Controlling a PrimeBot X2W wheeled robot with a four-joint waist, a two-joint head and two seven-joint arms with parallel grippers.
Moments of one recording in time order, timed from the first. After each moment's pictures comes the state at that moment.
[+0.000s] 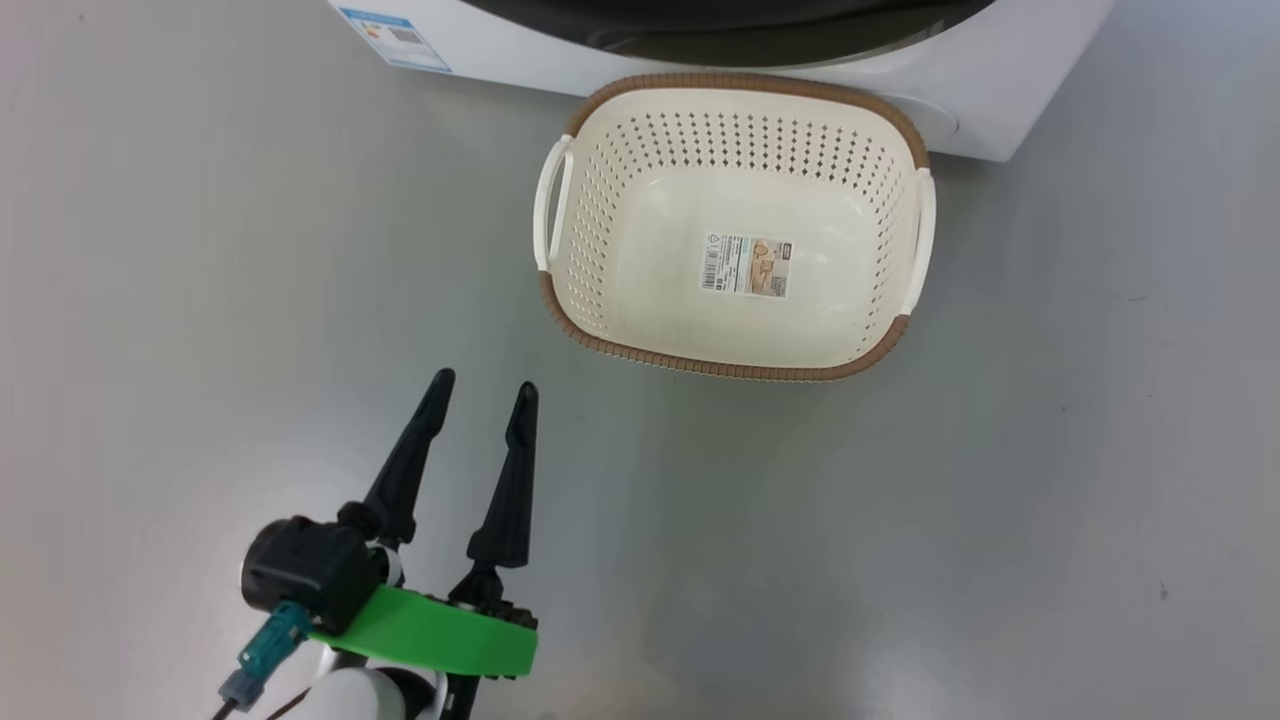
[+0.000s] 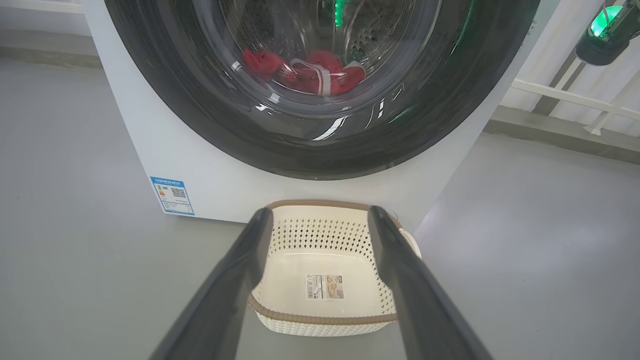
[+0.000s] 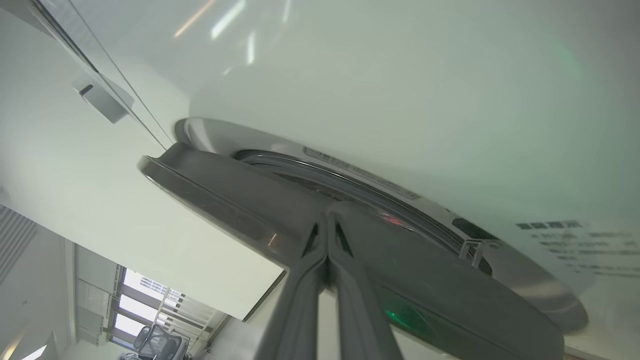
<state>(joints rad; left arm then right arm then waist) -0.26 0.04 -0.25 0.10 -0.33 -0.03 -0.25 -1.23 -0.44 0.39 0.50 1.63 0.12 0.29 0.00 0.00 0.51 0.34</state>
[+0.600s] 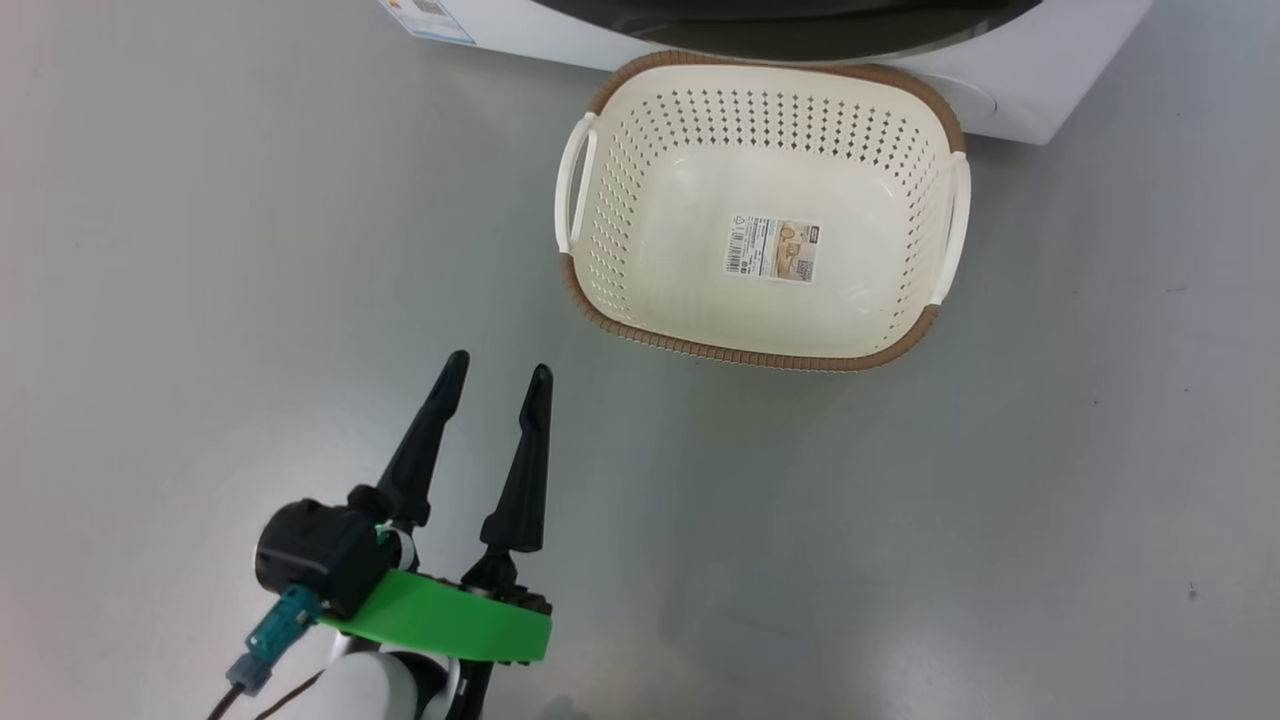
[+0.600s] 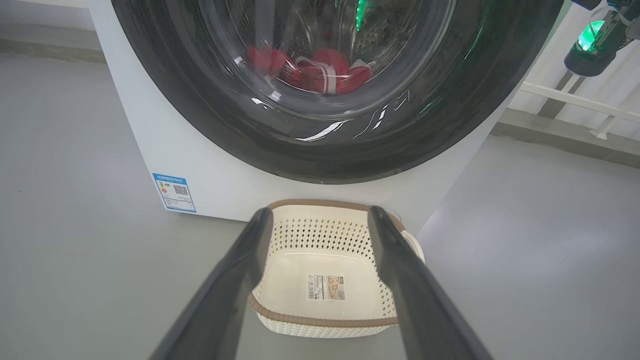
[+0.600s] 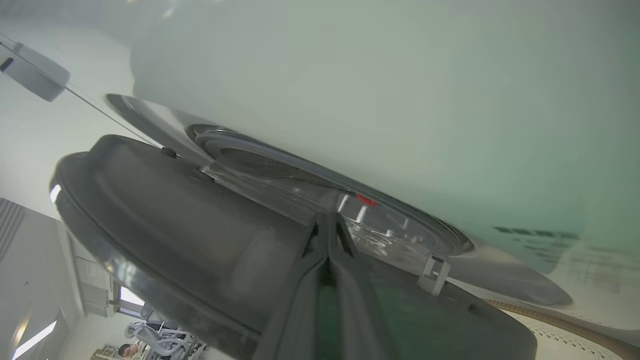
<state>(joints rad) -0.29 0.03 -0.28 0.10 -0.36 -0.02 -0.25 -1.34 -0.44 0.41 0.64 1.63 0.12 0.47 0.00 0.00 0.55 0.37</state>
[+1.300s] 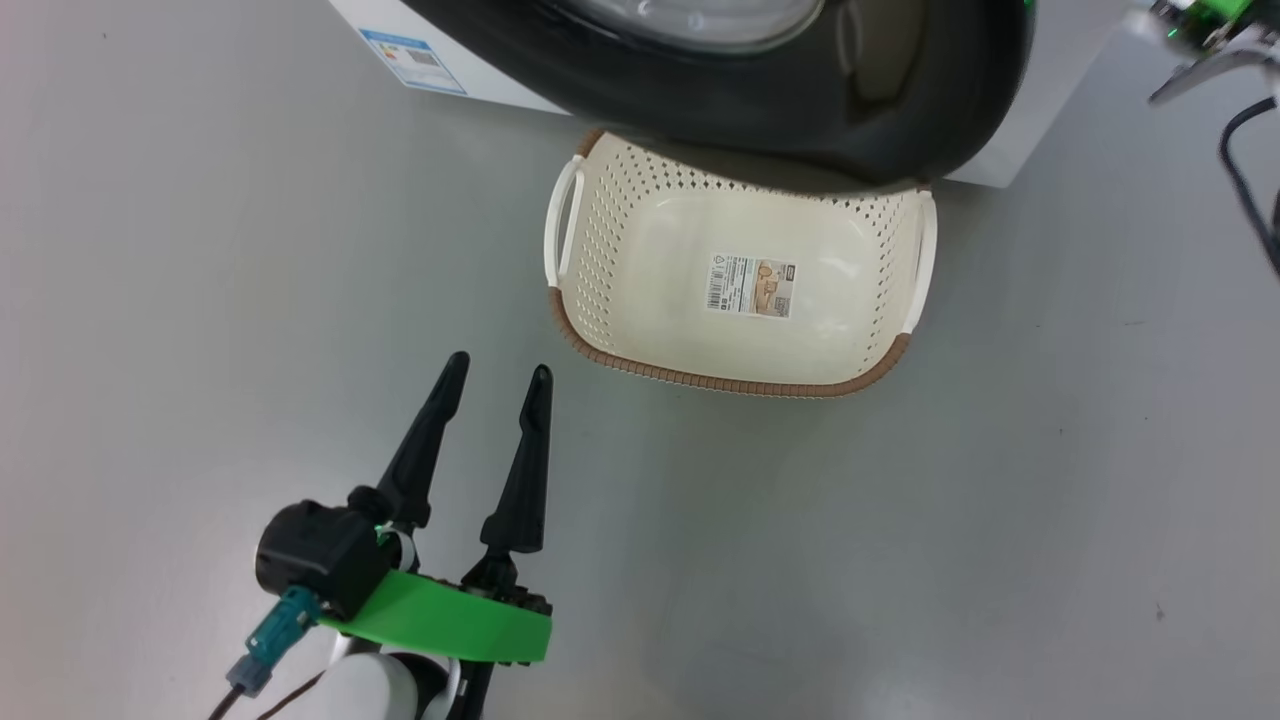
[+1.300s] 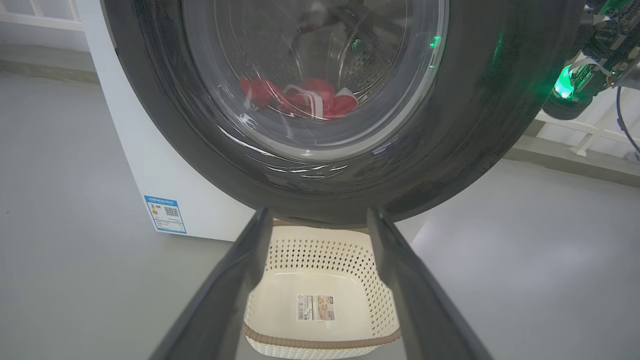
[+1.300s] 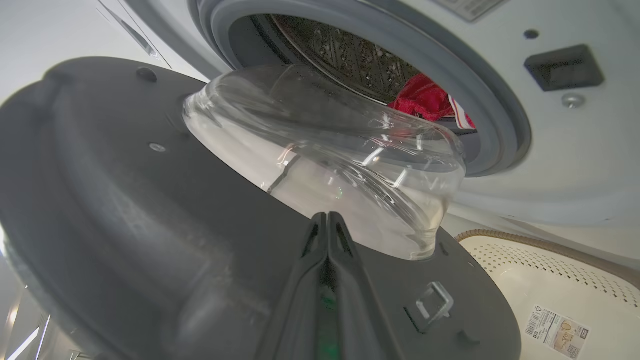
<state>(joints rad) -0.29 0.03 -0.28 0.10 -0.37 -0.02 -0.25 -1.21 -0.42 0.47 0.55 1.62 0.12 0.58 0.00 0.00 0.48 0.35</state>
